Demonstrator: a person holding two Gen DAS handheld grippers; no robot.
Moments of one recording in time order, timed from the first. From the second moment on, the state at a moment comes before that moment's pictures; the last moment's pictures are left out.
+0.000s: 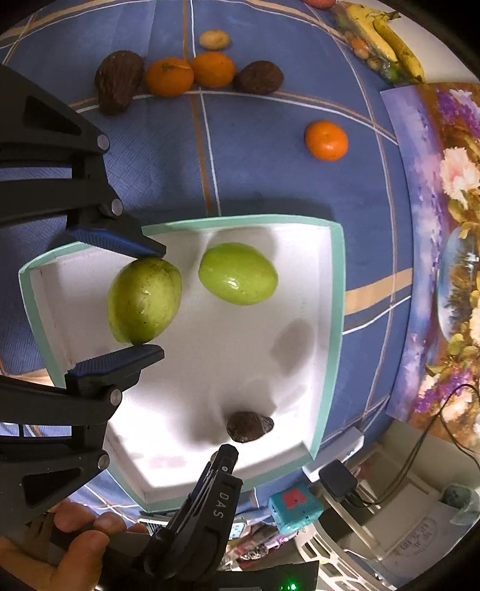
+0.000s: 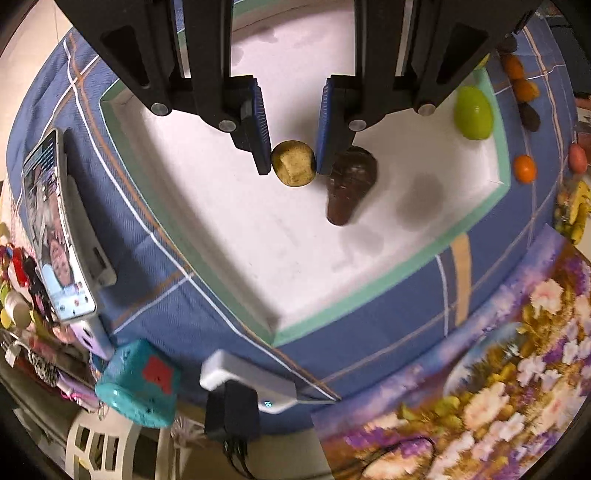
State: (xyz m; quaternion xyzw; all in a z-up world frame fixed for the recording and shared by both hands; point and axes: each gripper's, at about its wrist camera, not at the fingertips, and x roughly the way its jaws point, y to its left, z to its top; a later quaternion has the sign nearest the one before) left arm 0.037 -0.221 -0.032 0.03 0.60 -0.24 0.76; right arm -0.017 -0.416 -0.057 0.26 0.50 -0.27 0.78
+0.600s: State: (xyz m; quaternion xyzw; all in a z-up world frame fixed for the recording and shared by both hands) left arm 0.038 -0.235 -0.033 0.06 0.60 -0.24 0.76; right arm -0.016 -0.415 -0.069 0.25 0.52 -0.28 0.77
